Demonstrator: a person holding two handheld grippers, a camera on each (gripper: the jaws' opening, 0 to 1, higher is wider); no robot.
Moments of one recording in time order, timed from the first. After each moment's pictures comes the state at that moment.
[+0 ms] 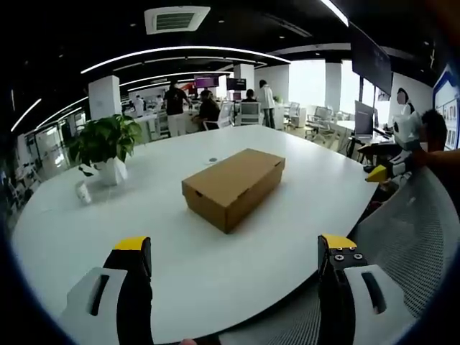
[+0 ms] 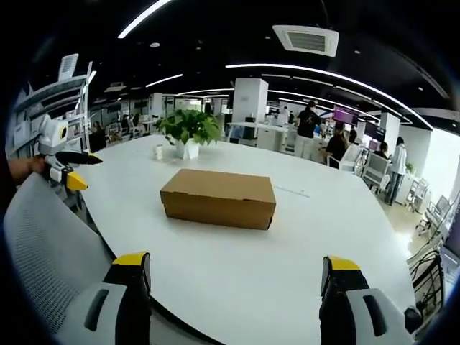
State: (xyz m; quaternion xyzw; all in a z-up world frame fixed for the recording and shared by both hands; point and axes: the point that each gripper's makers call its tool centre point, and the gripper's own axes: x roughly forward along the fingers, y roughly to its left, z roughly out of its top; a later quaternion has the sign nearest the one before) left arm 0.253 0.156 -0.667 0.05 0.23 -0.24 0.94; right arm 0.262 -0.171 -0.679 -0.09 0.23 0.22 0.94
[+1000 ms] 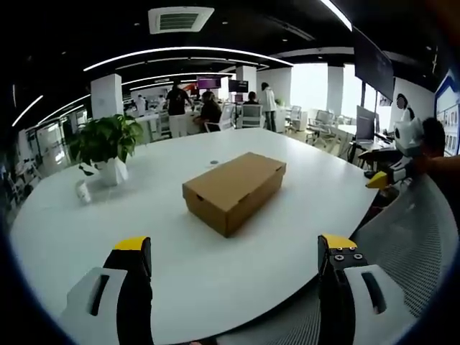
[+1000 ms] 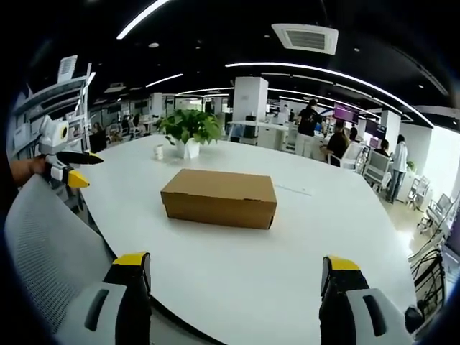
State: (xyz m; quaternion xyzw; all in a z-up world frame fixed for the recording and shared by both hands) left arm 0.256 0.154 -0.659 0.04 0.23 -0.23 0.94; right arm 0.262 -0.170 -0.679 -0.08 0.24 0.22 0.94
